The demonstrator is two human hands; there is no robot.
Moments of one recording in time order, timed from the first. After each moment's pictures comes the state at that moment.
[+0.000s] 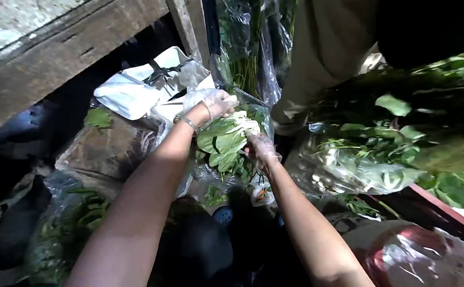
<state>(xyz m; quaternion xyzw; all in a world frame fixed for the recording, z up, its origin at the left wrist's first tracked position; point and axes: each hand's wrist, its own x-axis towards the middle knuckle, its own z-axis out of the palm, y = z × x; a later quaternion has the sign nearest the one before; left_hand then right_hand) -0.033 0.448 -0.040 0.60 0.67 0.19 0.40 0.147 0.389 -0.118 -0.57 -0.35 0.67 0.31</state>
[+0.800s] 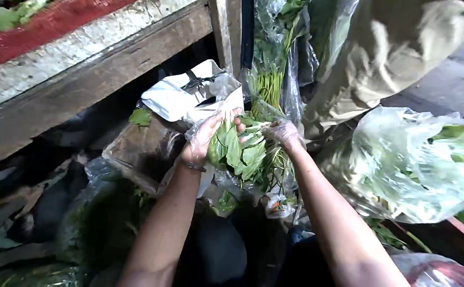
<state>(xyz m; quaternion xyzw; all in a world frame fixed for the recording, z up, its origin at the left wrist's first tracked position) -0.078 0.342 -0.034 0.31 0.37 0.56 0.67 0.127 0.465 -0.081 -0.62 -0.67 0.40 0.07</state>
